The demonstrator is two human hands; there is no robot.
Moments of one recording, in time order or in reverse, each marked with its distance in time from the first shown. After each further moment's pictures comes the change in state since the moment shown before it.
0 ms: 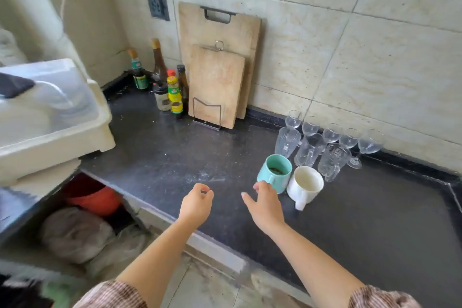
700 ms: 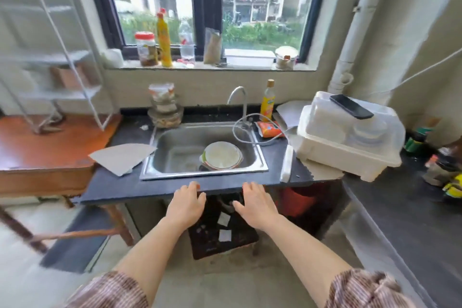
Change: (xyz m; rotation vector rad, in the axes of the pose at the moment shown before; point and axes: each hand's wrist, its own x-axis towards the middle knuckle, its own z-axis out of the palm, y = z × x) left_hand -0.368 -0.382 -0.368 0.112 0.811 -0.446; right_hand -0.370 -0.375 0.285 -0.484 -0.541 -1.226
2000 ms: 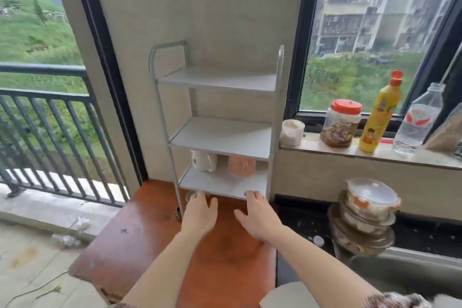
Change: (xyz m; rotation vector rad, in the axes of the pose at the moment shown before) left_hand 0.388 -0.472 -0.390 -0.237 0.381 -0.360; right_hand 0.497 -0.603 0.086 0.219 -0.112 -0.330
